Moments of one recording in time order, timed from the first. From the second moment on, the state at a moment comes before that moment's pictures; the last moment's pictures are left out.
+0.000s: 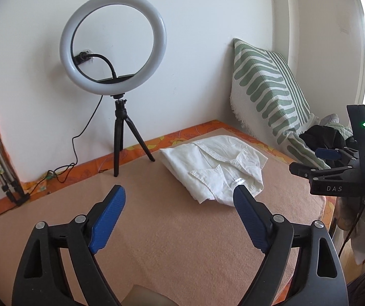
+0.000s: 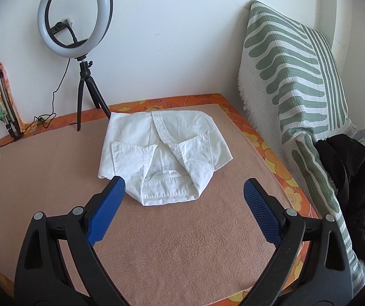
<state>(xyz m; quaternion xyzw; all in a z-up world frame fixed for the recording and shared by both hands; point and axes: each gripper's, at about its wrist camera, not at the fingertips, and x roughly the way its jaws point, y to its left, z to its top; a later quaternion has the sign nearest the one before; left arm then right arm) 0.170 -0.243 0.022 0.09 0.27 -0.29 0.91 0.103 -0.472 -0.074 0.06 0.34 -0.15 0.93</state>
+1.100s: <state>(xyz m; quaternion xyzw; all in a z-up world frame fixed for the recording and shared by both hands) 0.113 -0.206 0.002 0.10 0.26 -0.28 0.92 0.069 -0.403 -0.087 0.06 0.30 -0.16 0.94</state>
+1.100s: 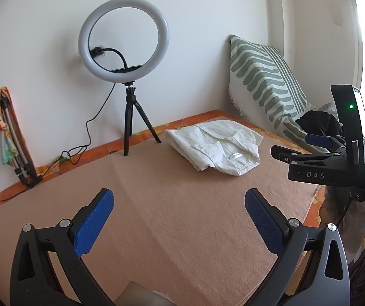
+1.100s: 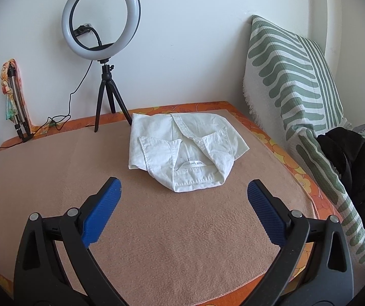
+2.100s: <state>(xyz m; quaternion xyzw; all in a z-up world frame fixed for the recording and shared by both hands) 0.115 -0.202 -0.001 0.10 0.27 -0.28 0.92 0.071 -0.393 -0.087 0.05 0.30 -0.16 0.94</state>
